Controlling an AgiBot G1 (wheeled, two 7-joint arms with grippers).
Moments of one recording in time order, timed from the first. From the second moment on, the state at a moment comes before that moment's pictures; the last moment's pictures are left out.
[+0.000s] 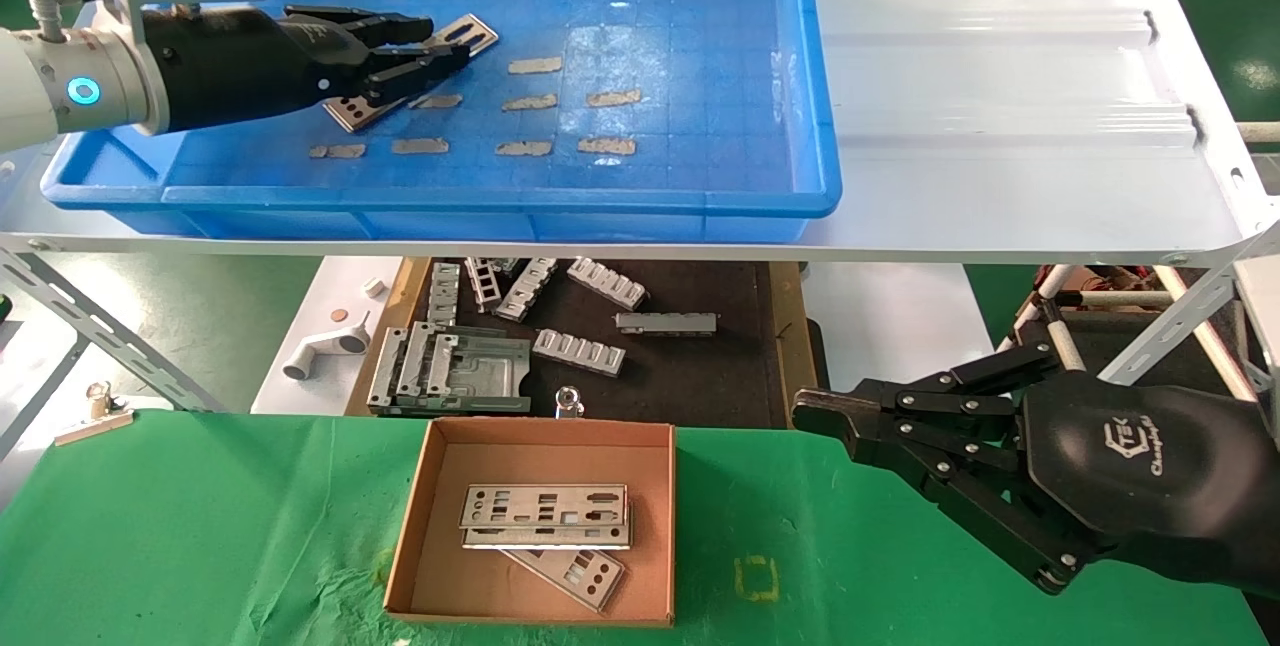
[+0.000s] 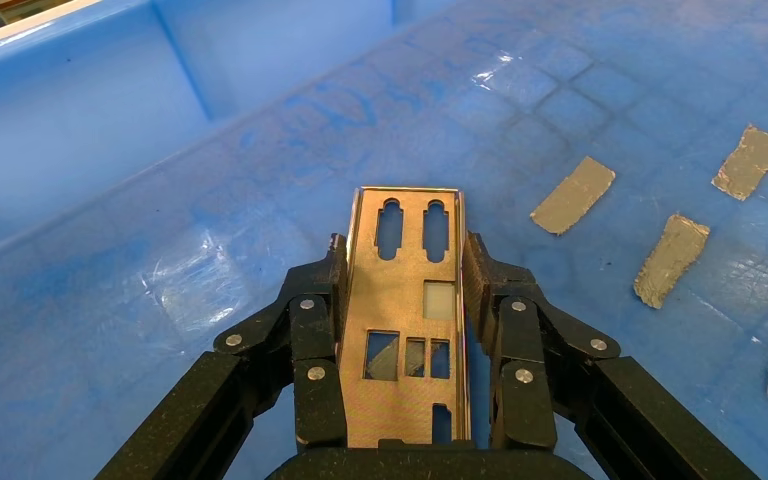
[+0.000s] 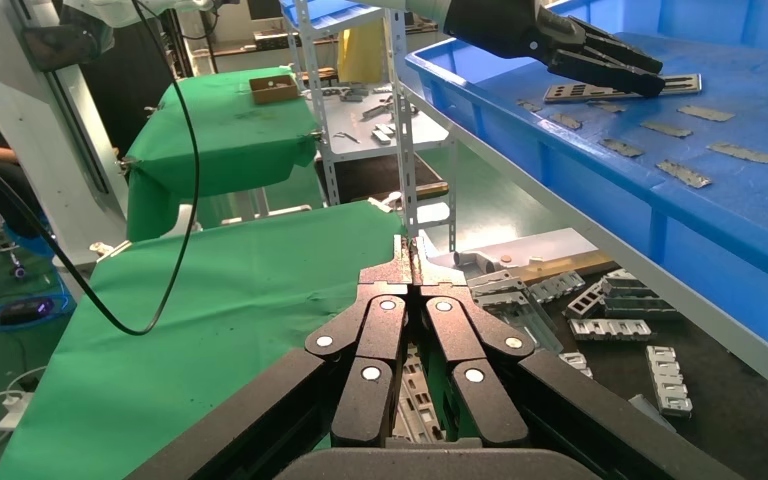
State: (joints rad) left arm -1.96 1.10 0.52 -0.01 1.33 1.07 0.15; right arm 1.09 -0.54 -0.44 1.22 -0.60 -1.40 0.09
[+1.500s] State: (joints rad) left arm -1.74 0.69 0.78 -0.89 0.88 1.59 0.13; right arm 1.09 -0.54 -0.44 1.22 -0.60 -1.40 0.09
